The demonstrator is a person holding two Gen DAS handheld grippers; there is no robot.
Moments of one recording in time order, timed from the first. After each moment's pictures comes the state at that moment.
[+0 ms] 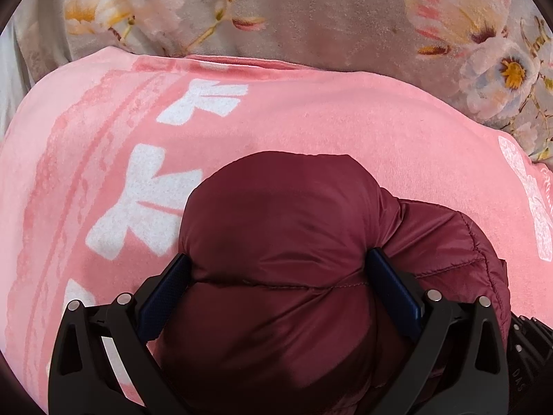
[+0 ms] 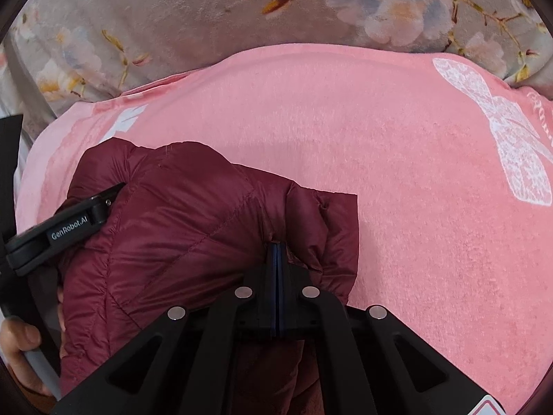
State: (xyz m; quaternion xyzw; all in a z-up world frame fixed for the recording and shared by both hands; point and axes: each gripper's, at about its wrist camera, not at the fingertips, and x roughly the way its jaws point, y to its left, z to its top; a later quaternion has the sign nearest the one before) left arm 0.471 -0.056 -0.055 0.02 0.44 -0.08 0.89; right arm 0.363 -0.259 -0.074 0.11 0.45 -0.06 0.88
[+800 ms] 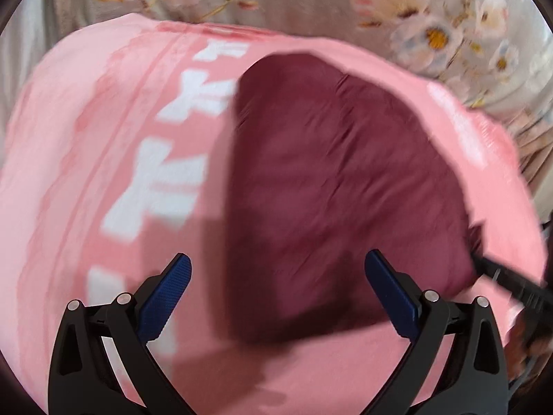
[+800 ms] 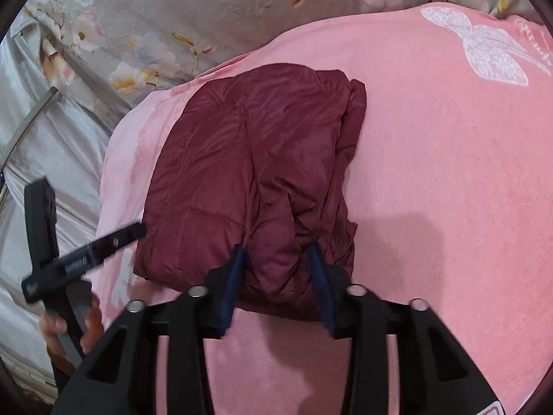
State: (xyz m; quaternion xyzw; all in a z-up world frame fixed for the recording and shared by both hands) left arm 0.299 0.035 -0.027 0.03 0.49 -0.16 0.86; right arm 0.203 -0.238 -0.040 0.25 0.46 0.06 0.85
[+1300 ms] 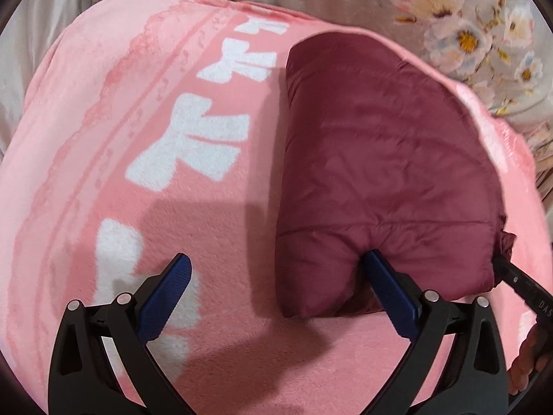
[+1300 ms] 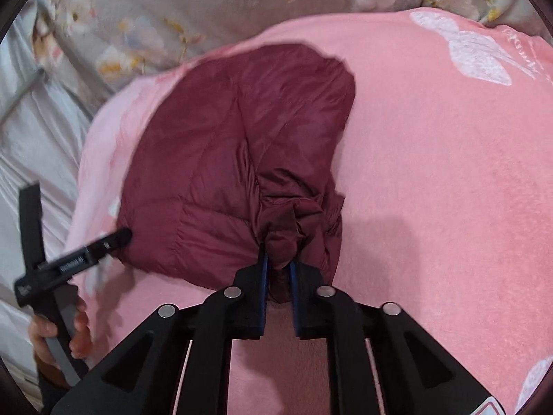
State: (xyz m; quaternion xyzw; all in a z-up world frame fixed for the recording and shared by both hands) left arm 0.296 0.066 -0.042 -0.02 0.51 -0.13 0.85; right arm 0.187 -0.227 -0.027 0.23 0.45 0.01 0.86
